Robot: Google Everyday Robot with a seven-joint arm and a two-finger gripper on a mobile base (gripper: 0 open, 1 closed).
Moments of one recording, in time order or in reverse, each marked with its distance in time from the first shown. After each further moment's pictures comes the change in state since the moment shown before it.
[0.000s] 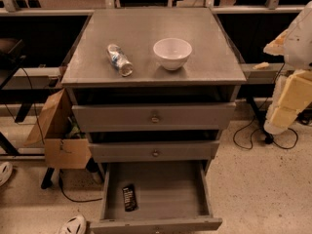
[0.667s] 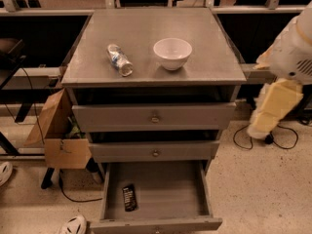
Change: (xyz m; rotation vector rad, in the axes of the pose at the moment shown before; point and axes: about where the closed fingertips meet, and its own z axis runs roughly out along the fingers) arm -0.006 0.003 0.026 -0.030 -0.009 0.079
